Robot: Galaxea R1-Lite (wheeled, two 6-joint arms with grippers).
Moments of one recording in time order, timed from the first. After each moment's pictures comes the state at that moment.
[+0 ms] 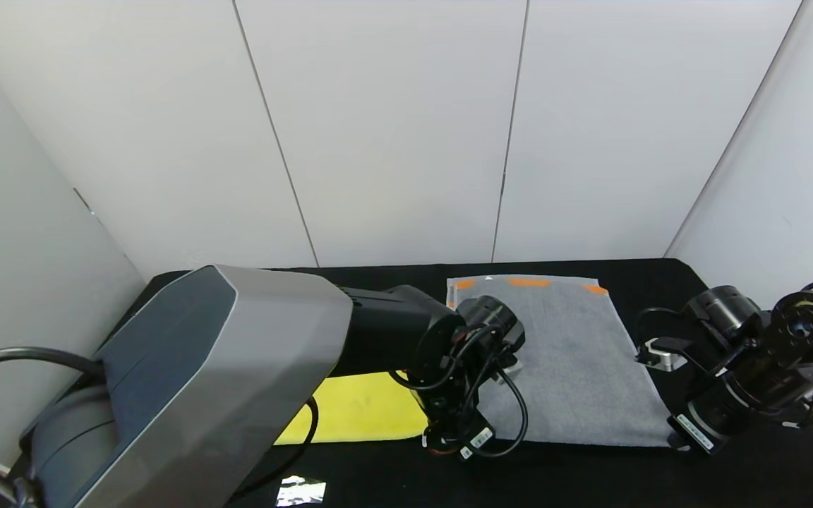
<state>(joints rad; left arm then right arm) -0.80 2.35 -1.80 0.68 0.13 0.17 0.05 1.96 -1.05 0.43 0.08 -0.38</state>
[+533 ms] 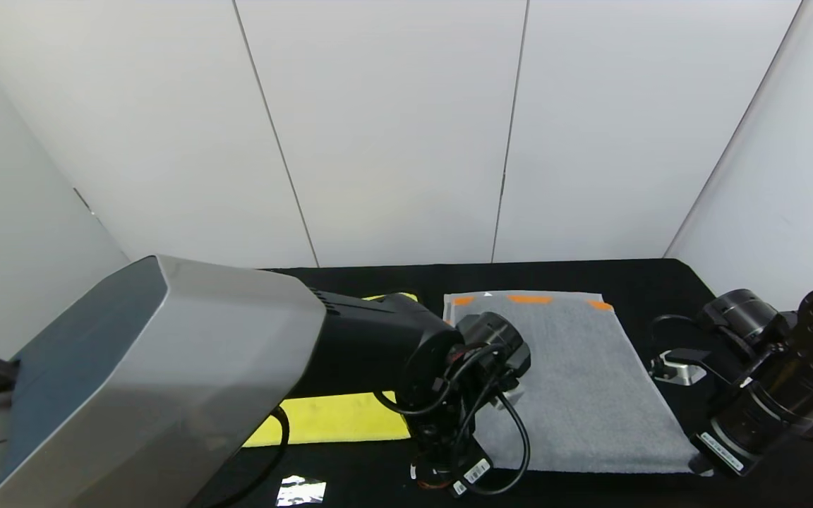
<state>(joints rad) -0.84 2.25 -1.65 0.70 0.13 0.12 0.06 1.88 -1.03 0.59 0.09 -0.38</state>
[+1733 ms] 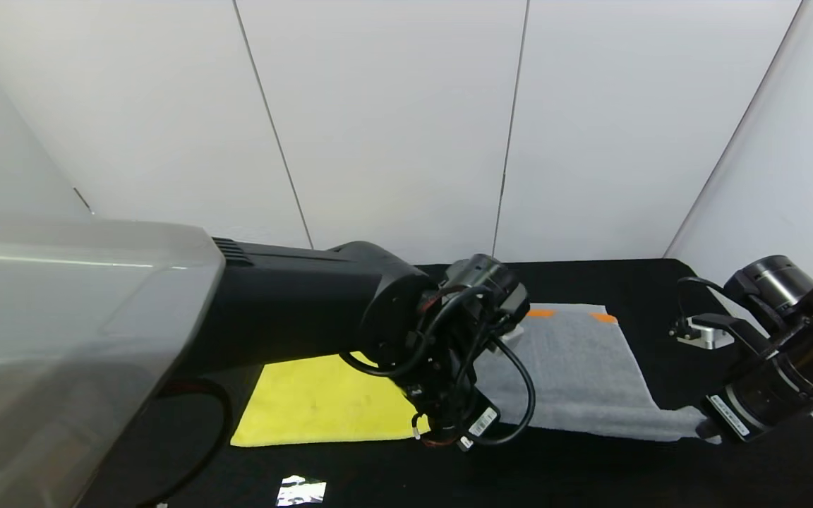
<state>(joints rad) -0.83 2.15 -1.72 0.69 0.15 0.05 0.04 1.79 -1.09 0.60 0.09 -0.22</state>
